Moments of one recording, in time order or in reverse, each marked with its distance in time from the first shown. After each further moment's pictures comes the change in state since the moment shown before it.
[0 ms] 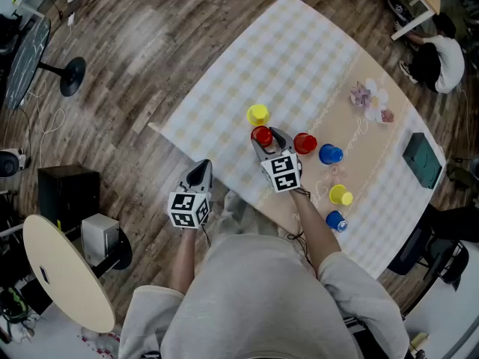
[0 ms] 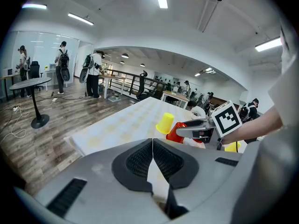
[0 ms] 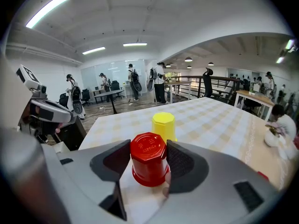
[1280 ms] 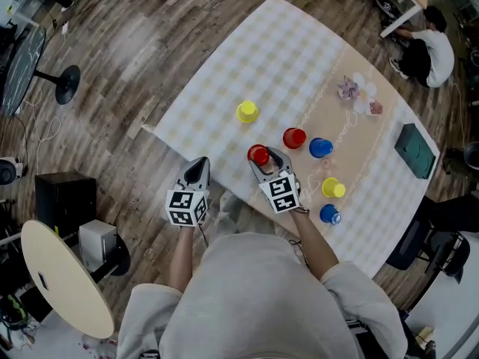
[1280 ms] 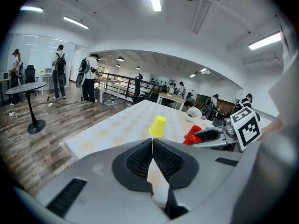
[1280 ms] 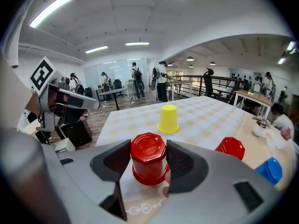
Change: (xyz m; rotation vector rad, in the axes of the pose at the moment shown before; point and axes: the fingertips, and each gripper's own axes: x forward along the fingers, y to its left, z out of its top) left arm 0.000 -0.026 0.009 0.047 -0.032 -0.033; right arm -0.068 0.029 -0.035 -0.006 0.021 0.016
